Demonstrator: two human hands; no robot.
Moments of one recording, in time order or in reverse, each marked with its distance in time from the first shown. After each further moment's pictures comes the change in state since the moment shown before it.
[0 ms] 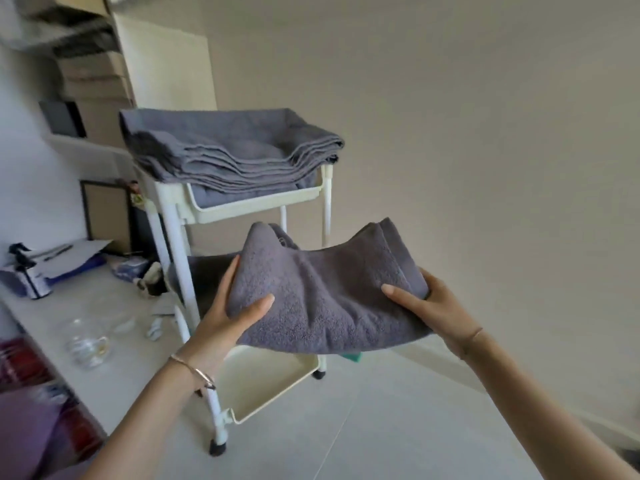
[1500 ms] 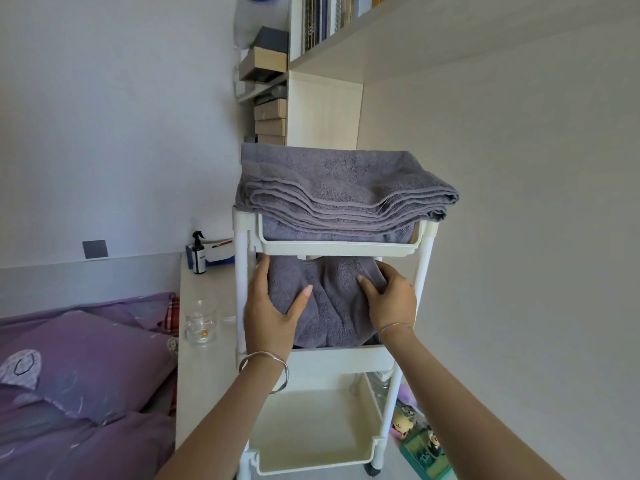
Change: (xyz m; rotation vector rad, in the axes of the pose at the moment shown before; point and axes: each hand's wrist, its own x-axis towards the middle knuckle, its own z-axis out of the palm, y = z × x) left_hand 0.093 -0.029 0.002 0.652 1.008 0.458; right_hand 0.194 0.000 0.147 -0.246 -0.002 -0.359
